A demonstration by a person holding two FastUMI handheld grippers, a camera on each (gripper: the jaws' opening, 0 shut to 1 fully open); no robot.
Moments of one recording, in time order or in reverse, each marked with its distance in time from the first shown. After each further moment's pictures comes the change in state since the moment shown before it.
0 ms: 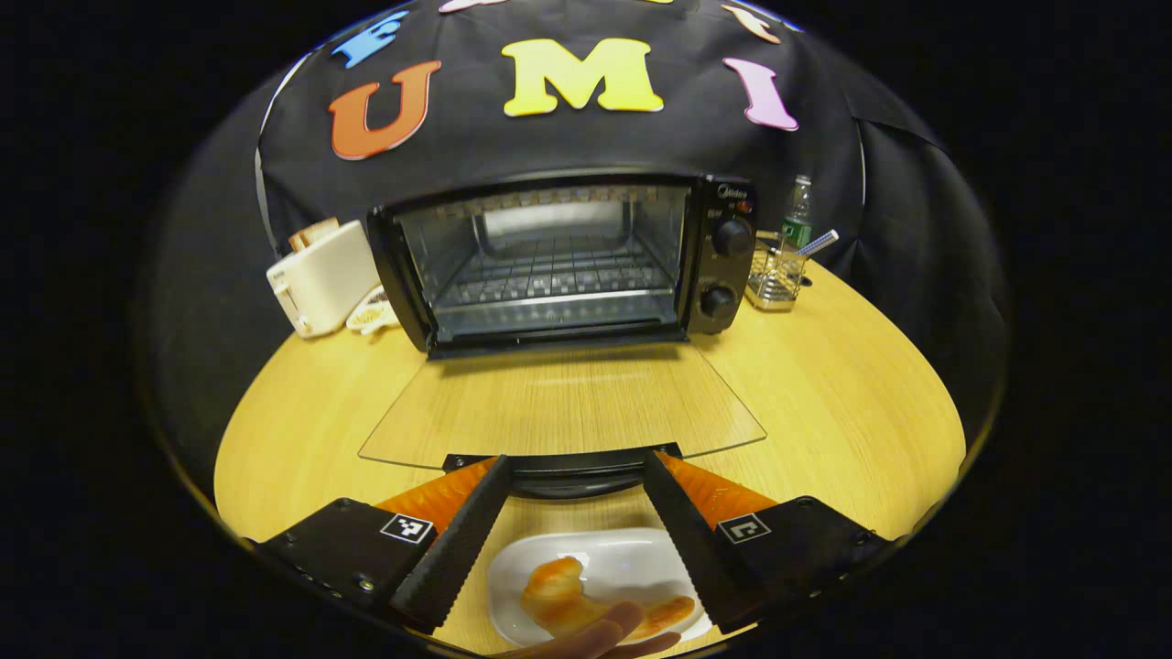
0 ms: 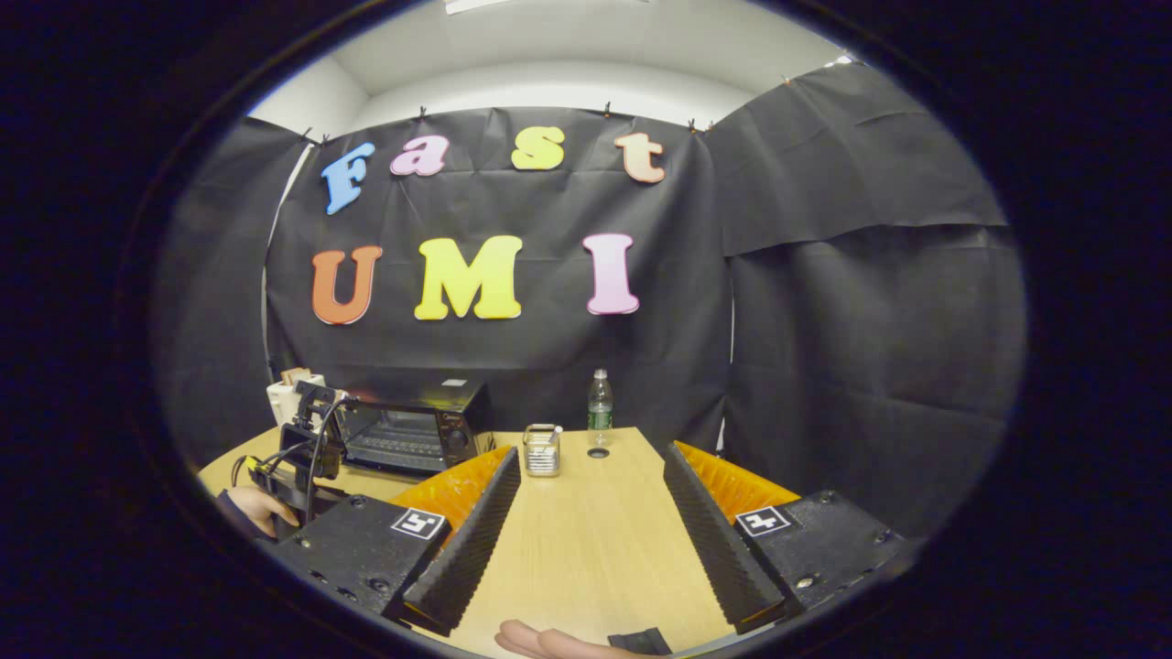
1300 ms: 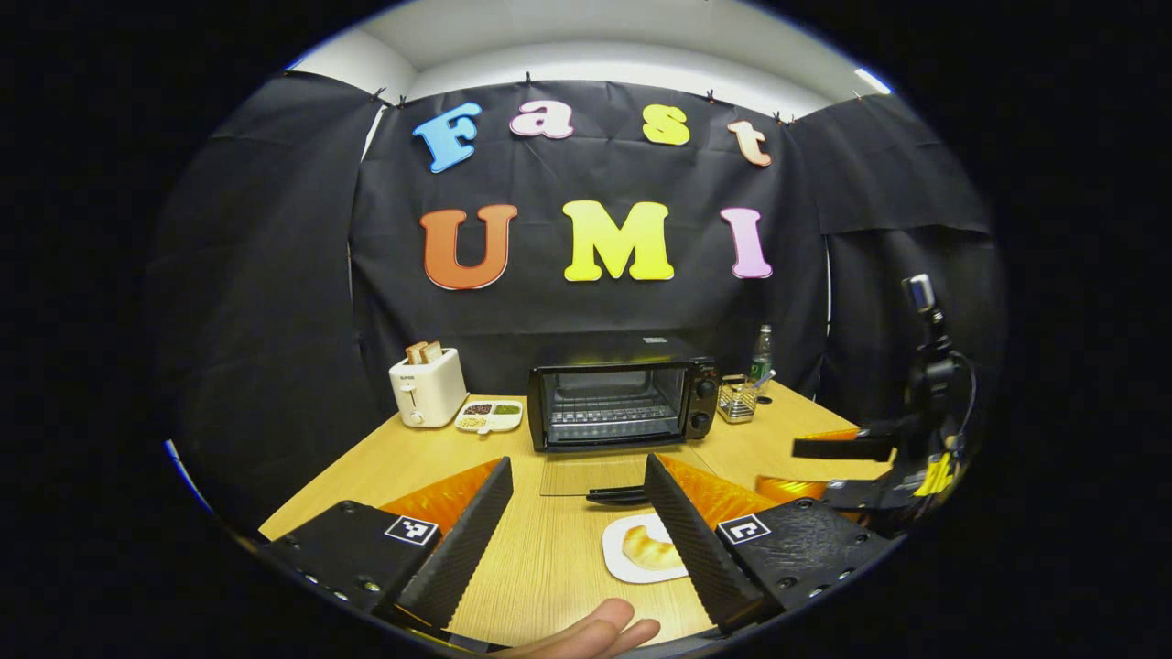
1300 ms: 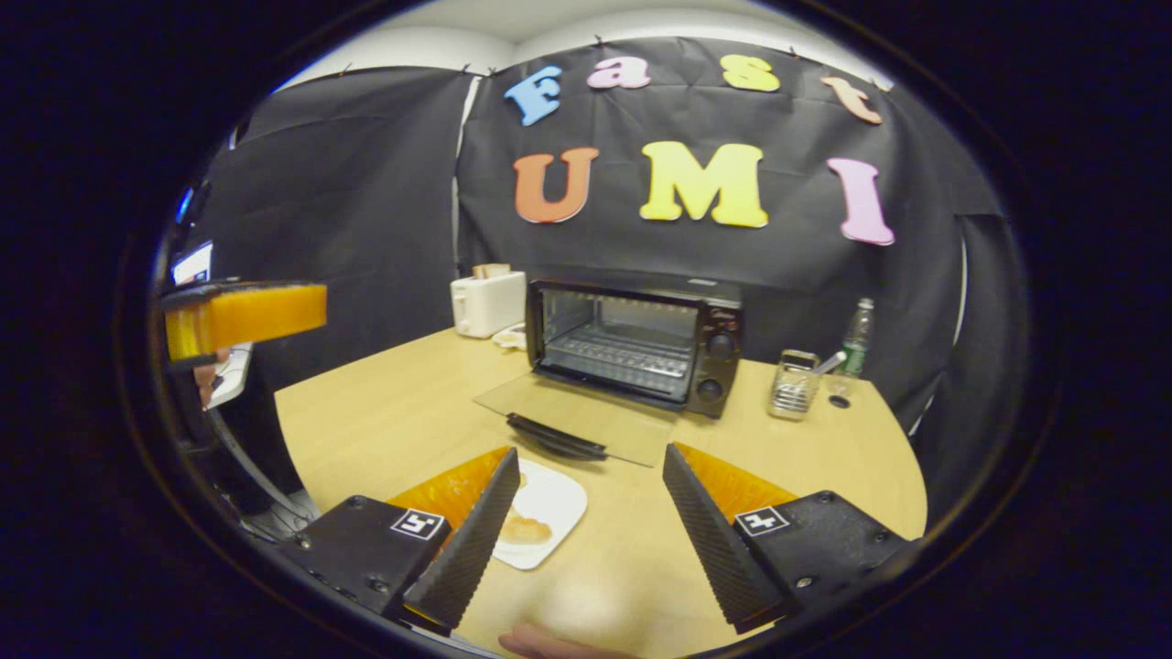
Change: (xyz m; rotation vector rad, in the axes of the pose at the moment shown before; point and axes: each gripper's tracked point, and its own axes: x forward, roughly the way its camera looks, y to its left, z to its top) left arm -0.276 0.085 0.036 0.011 -0.577 0.032; right arm 0.028 0.262 -0.146 -0.200 0.255 0.688
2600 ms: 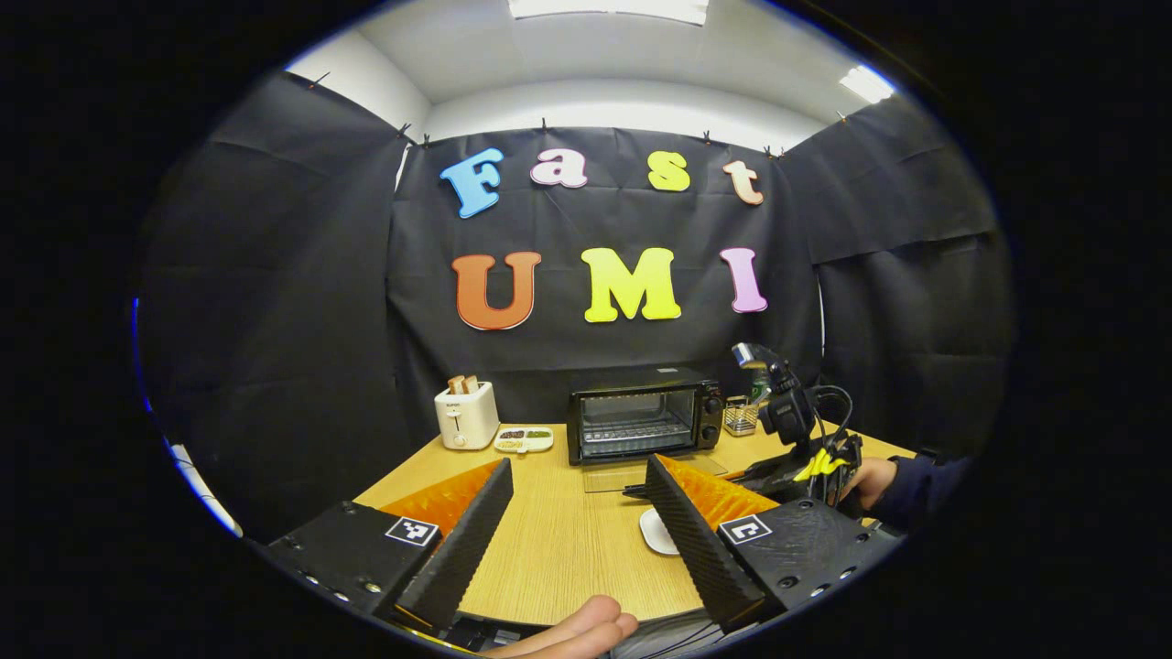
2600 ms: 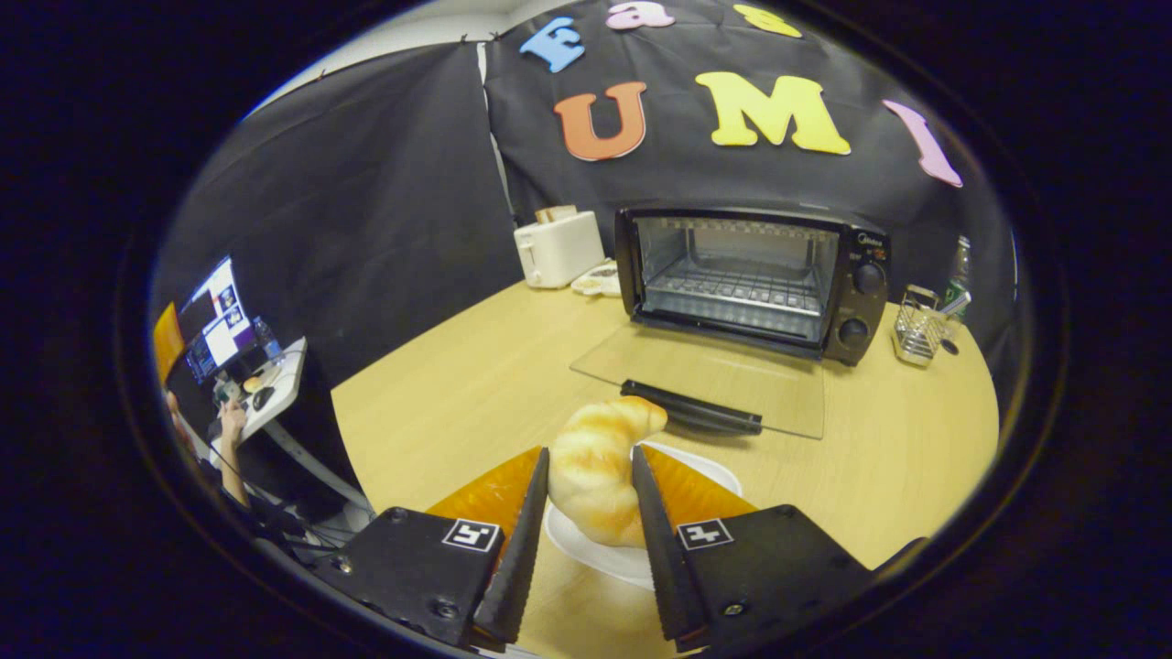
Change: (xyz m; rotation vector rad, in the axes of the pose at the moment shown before) left arm -0.072 0.052 -0.006 0.010 -0.115 0.023; right arm 0.073 0.074 0.006 0.132 0.134 0.150
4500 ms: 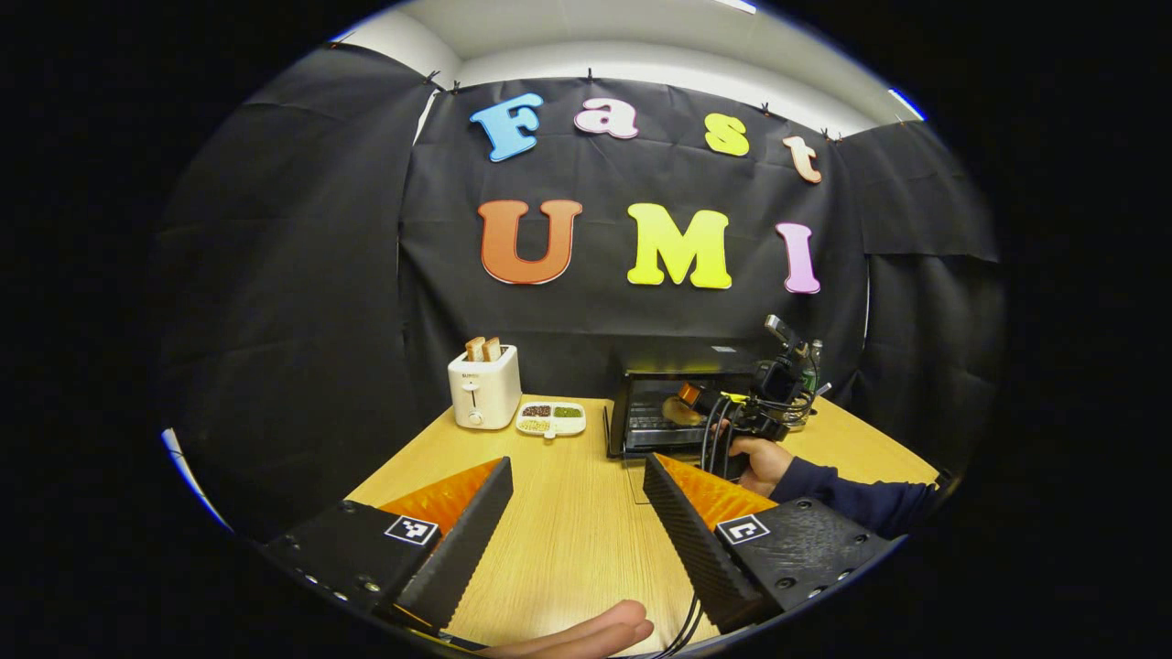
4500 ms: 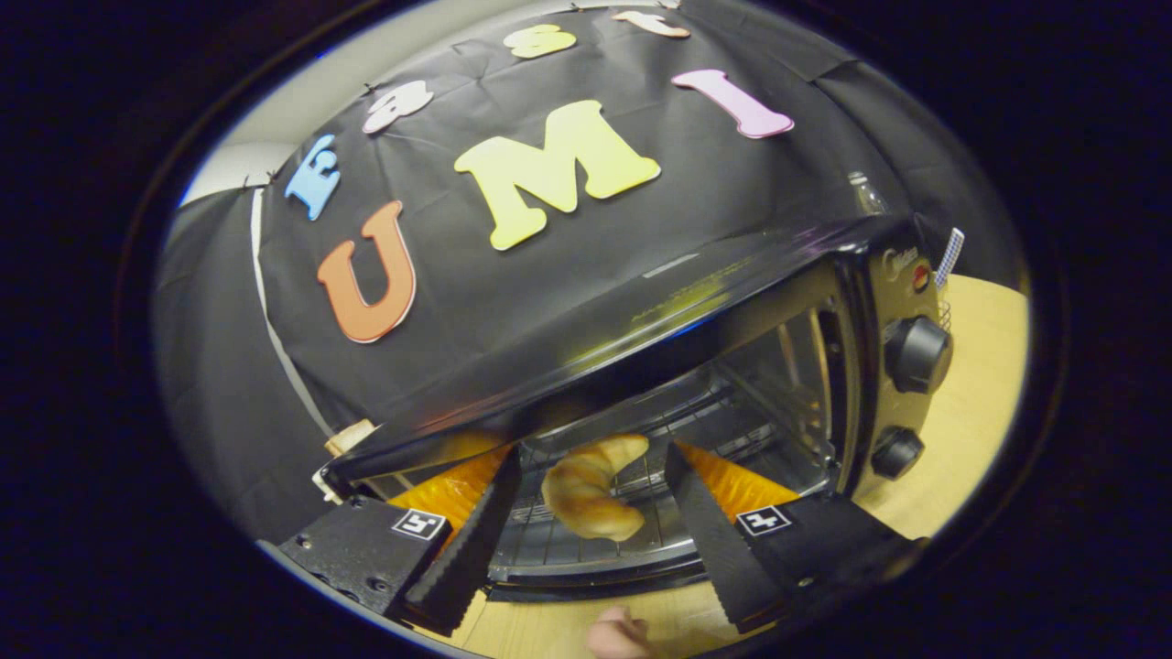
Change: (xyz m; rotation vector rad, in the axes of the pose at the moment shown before) left arm 0.103 0.059 -0.012 -0.073 0.147 0.040; right arm 0.181 -0.188 0.166 0.475 -0.478 -0.383
